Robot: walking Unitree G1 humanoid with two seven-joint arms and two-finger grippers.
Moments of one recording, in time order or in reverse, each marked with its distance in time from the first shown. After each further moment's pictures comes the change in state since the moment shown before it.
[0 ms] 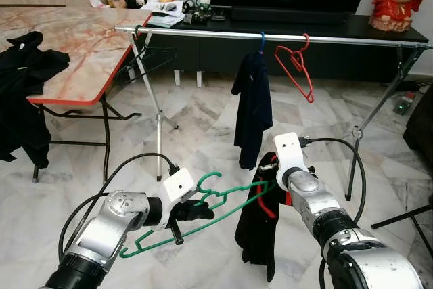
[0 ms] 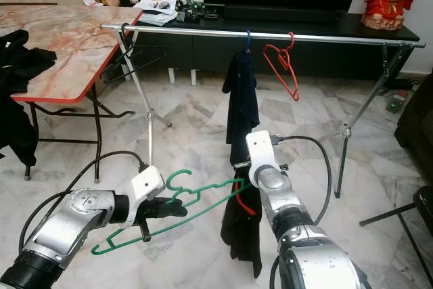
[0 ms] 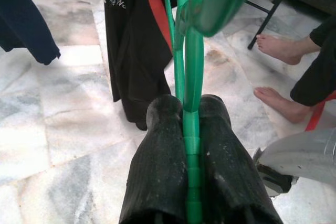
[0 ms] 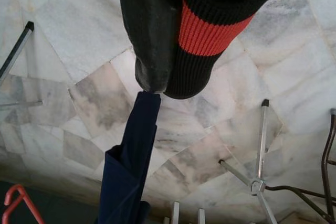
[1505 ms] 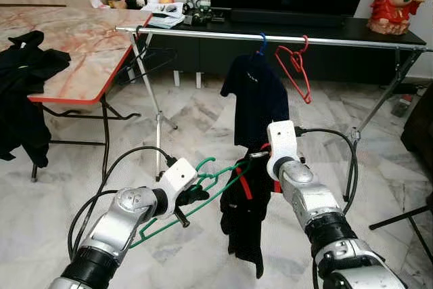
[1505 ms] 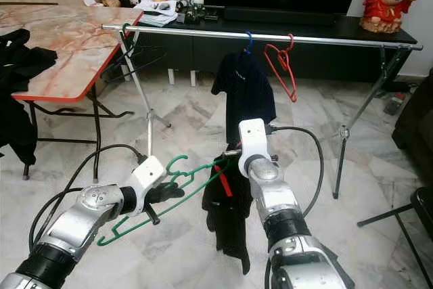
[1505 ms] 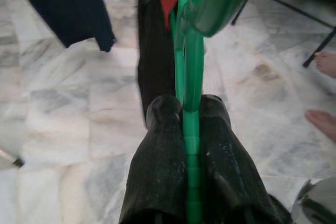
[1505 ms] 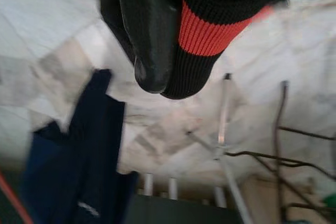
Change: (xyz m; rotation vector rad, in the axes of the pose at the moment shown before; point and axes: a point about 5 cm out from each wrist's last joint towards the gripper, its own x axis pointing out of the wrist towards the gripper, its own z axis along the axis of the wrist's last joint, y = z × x) left arm 0.015 0.015 0.002 -0.025 -0.023 0.213; right arm -0.011 0.030 0.035 0.082 -0.101 0.137
